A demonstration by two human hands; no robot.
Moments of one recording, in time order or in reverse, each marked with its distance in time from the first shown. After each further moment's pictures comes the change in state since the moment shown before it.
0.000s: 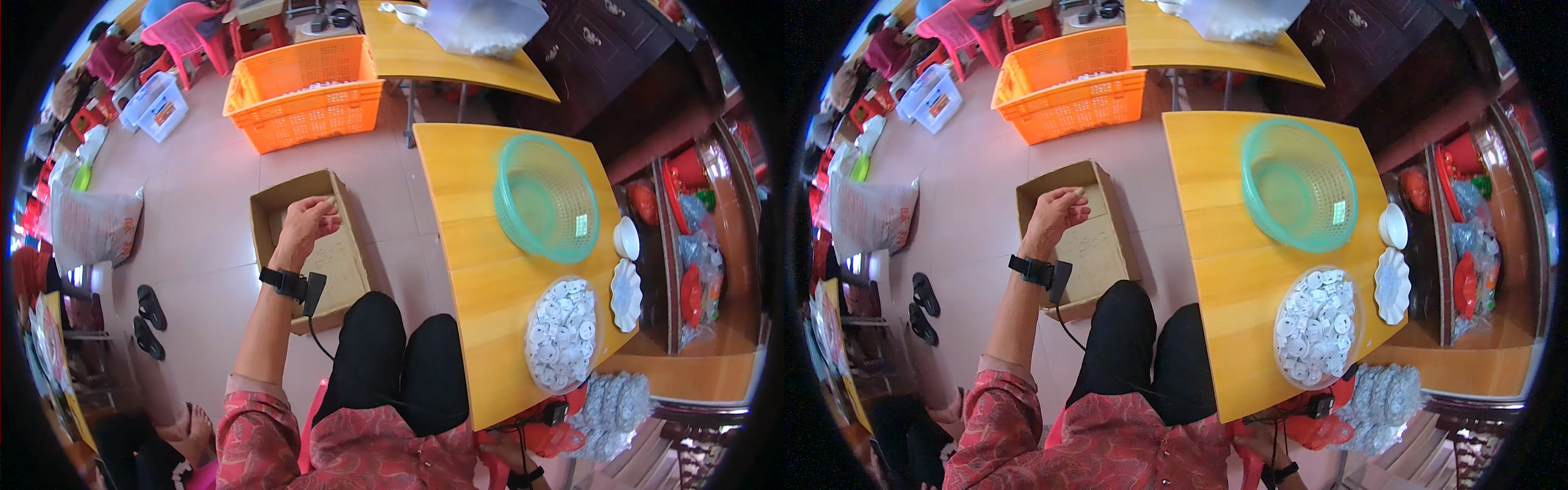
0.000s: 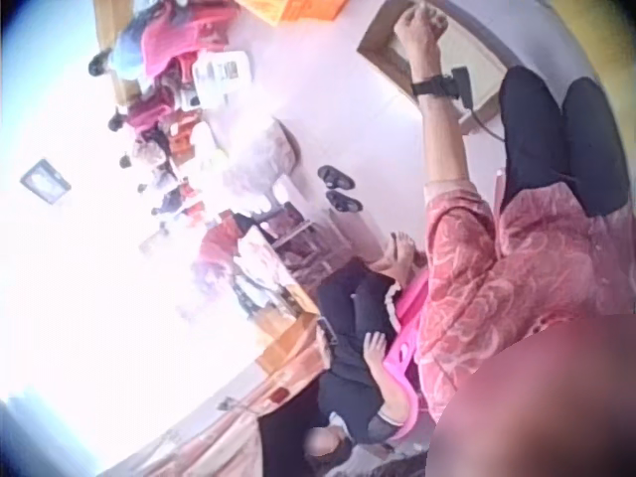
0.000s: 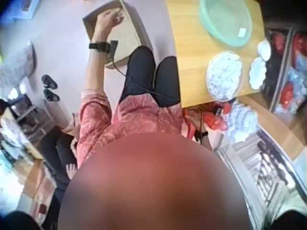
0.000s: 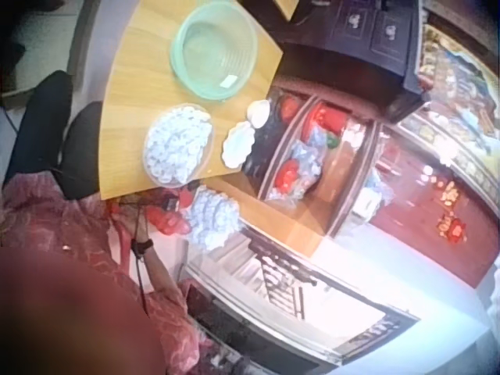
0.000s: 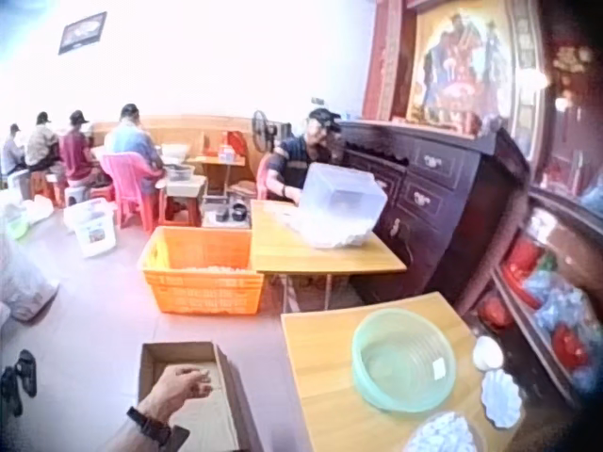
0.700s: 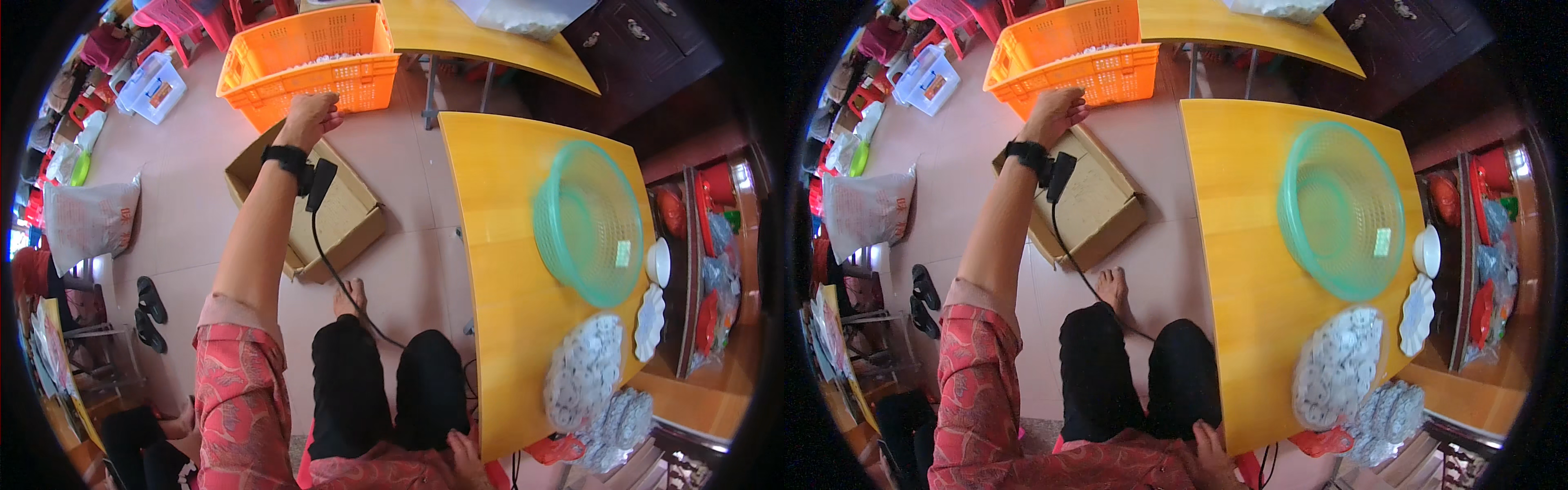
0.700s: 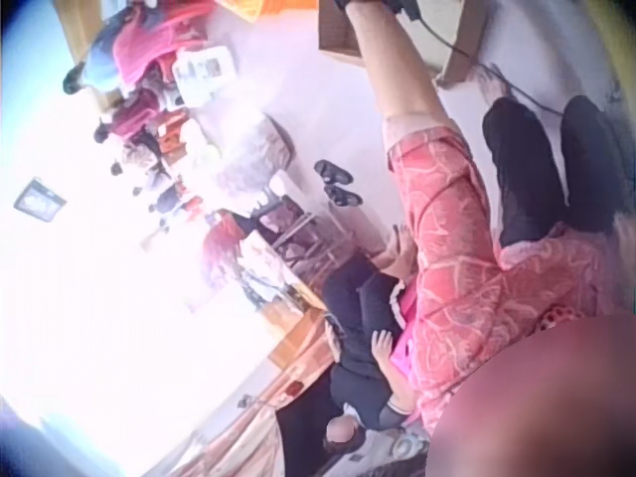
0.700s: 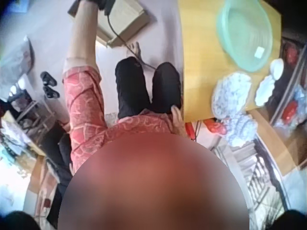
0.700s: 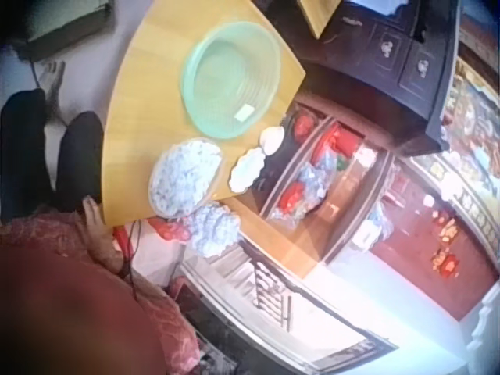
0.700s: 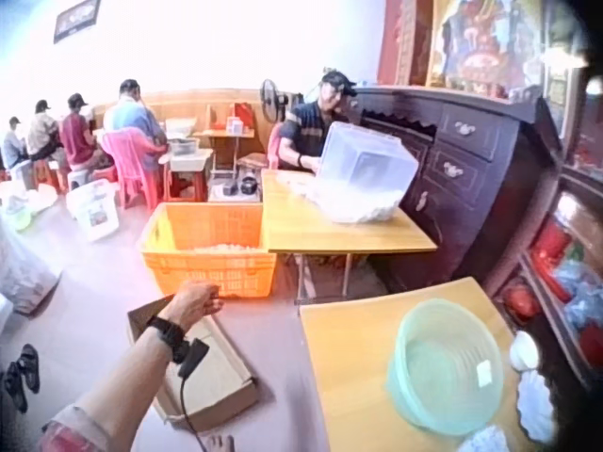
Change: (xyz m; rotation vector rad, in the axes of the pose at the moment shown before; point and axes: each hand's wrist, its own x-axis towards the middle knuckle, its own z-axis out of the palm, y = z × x) left_hand 0.189 0.086 -0.010 -0.049 0.133 0.080; right_hand -0.014 -0.184 0.101 -0.625 0.405 -0.777
